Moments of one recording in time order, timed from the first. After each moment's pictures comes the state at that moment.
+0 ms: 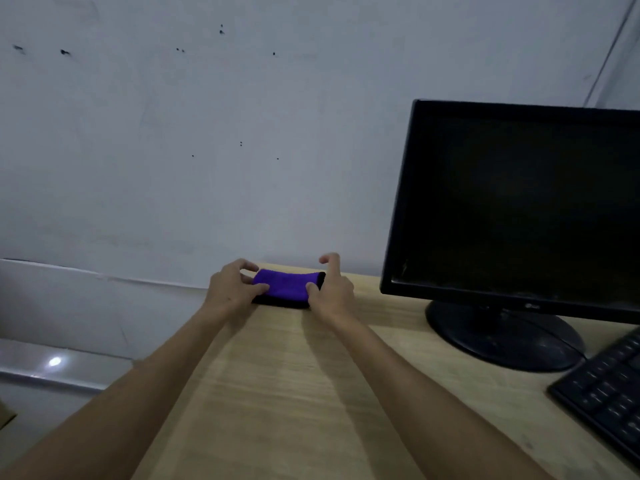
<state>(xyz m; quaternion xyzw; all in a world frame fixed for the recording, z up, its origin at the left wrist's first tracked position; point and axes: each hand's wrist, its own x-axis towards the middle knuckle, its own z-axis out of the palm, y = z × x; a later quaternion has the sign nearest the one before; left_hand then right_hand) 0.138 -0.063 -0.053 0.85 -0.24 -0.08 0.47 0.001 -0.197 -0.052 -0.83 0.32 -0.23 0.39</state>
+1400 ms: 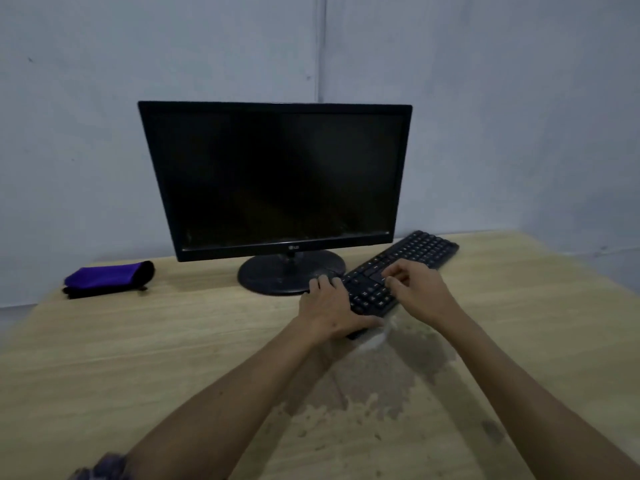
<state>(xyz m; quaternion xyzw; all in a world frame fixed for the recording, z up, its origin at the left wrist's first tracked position) -0.301 -0.285 -0.041 0.82 -0.56 -0.07 0.08 -0.461 -0.364 -0.014 -0.84 0.42 -0.27 0.22</state>
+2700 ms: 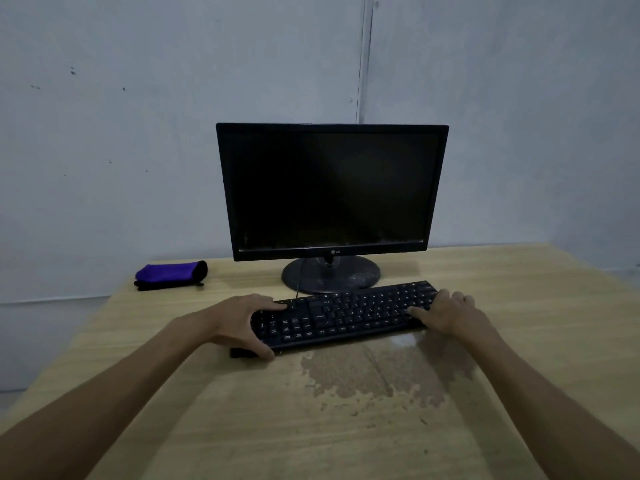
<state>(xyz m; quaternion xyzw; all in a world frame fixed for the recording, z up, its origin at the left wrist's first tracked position) -0.110 -0.120 -0.026 0.75 -0.63 -0.19 0.06 -0.445 -0.344 -0.032 -0.78 0.61 -0.01 0.13</state>
